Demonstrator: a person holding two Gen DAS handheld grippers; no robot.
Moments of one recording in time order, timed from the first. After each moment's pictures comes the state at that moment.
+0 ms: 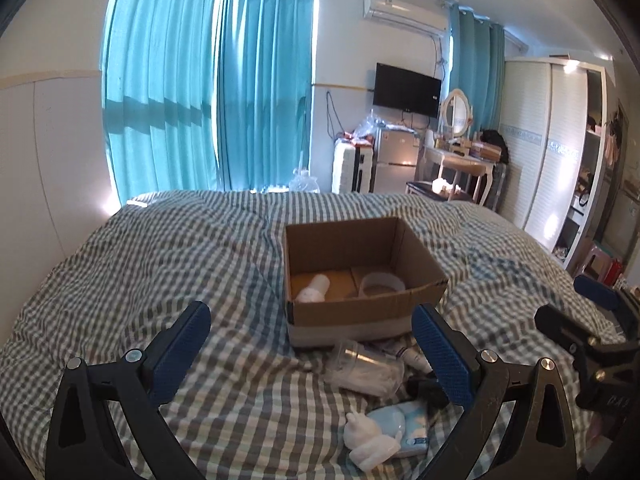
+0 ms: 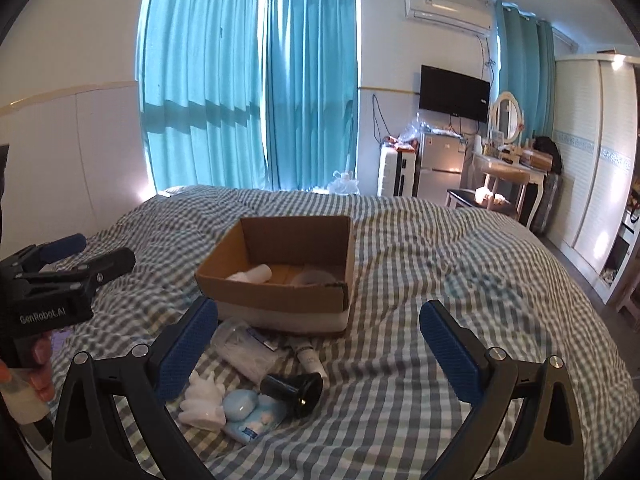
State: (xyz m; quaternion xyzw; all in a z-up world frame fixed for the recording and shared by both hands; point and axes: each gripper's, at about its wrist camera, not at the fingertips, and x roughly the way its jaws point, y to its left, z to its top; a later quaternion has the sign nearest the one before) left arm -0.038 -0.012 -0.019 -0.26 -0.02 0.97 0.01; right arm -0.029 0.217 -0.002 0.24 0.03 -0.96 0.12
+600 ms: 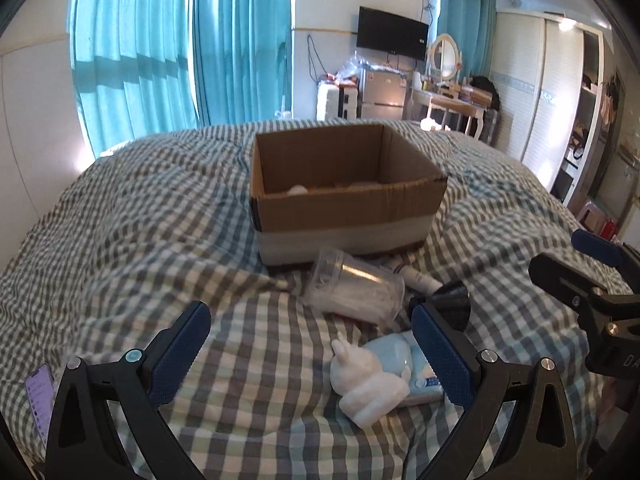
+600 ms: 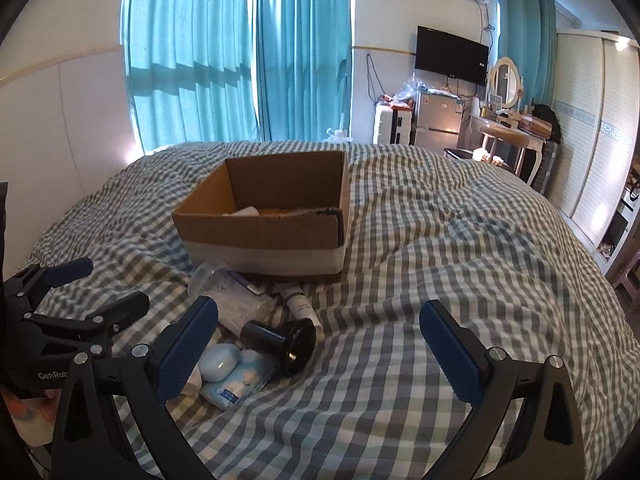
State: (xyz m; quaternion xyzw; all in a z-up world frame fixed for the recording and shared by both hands) left arm -0.047 0.012 -0.100 -0.36 0.00 0.93 0.04; right arm -0.042 0.221 -0.060 0.31 0.04 -0.94 0.10
